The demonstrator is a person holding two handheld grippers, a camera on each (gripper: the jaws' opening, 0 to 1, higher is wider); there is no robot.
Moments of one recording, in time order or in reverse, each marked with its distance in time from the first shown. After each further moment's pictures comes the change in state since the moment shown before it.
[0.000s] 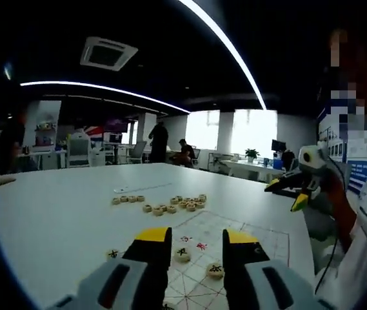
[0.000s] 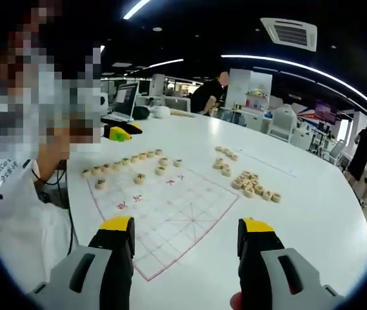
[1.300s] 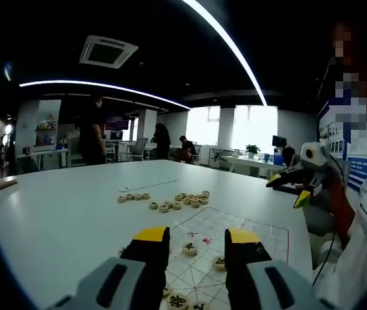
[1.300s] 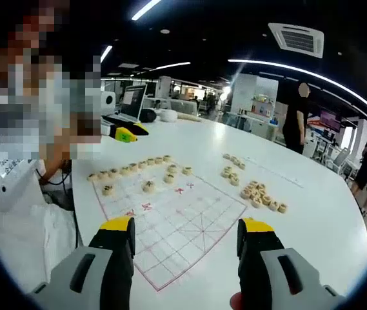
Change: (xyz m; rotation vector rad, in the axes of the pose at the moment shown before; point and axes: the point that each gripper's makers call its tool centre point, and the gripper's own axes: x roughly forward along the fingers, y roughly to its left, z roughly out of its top) left arm -0.010 0.007 0.002 0.018 0.045 0.002; right arm 0.004 0.019 0.013 -0.041 -0.019 0.023
